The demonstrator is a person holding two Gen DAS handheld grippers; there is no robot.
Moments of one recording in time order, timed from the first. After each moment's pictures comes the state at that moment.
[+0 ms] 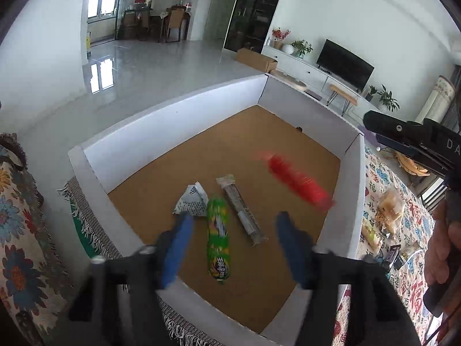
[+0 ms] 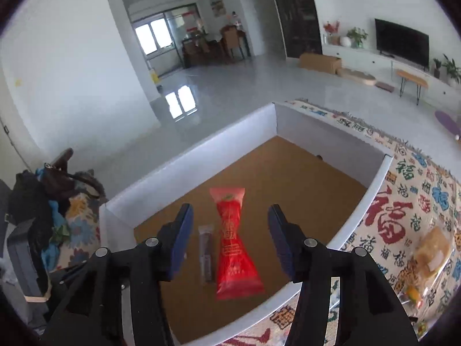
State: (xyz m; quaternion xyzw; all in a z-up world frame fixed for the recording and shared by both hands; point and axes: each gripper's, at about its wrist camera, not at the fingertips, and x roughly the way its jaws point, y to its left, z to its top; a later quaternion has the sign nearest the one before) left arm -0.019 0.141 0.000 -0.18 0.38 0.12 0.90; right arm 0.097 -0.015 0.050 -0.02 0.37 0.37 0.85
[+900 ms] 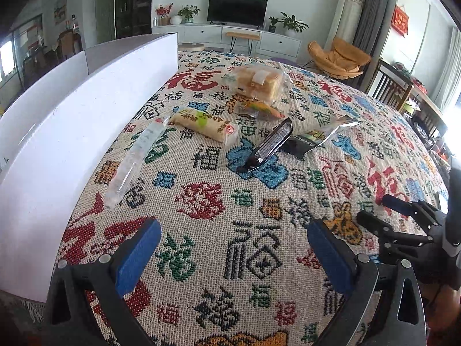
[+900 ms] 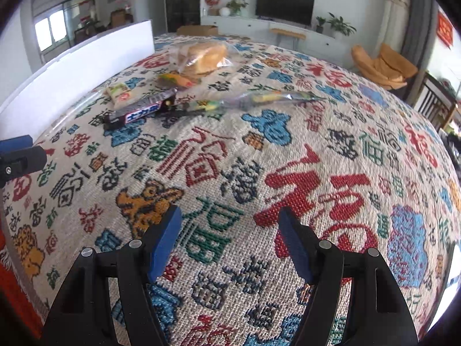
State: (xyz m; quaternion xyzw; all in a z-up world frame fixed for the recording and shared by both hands) left arm -0.024 -0.161 -0.078 -0.02 0.44 -0.09 0.89; right arm -0.031 -0.370 -0.108 -0.05 0.43 0.09 0.90
